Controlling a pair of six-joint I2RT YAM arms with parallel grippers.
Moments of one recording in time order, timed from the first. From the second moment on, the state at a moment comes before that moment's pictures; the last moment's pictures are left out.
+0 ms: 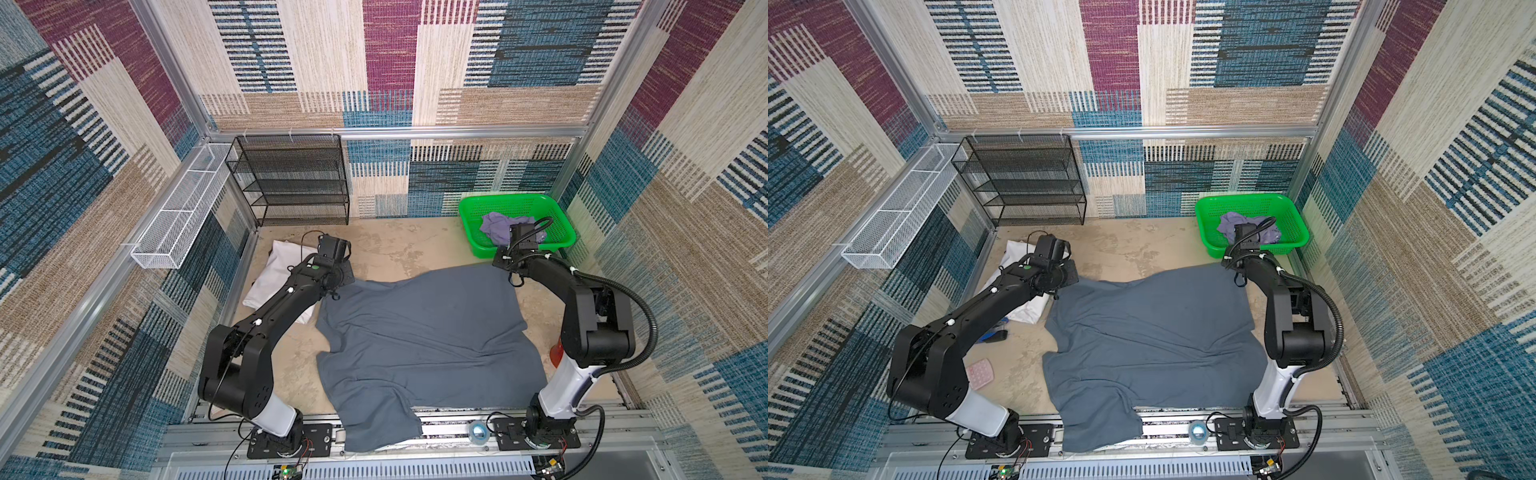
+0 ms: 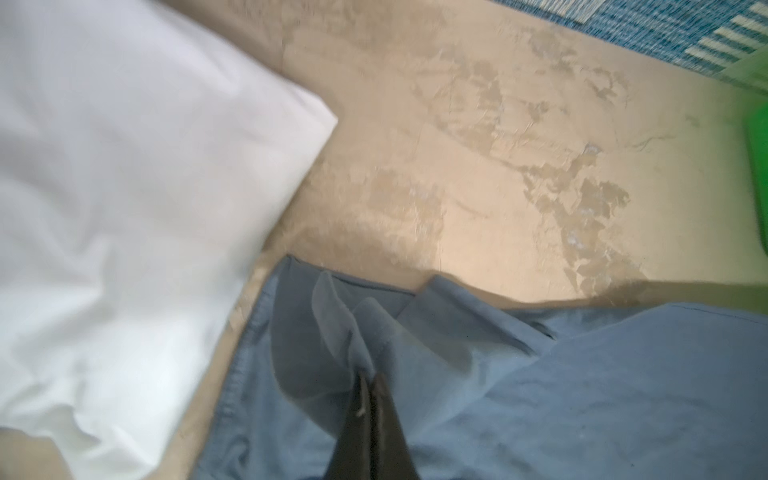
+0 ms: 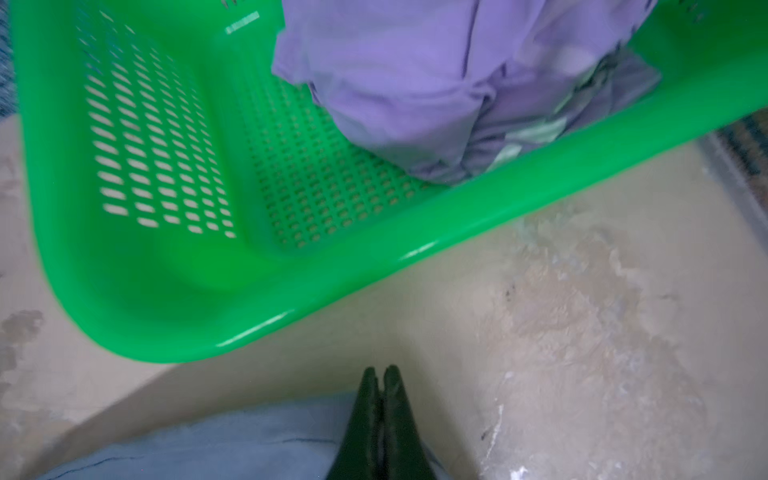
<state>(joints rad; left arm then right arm) -0.32 1.59 1.24 -0.51 -0.18 -0.49 -0.02 1.78 1.26 -0.32 0.12 0.33</state>
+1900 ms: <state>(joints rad) -0.19 1.50 1.23 -0.51 -0.04 -0.42 -0.06 1.50 0.94 -0.10 0.22 0.25</state>
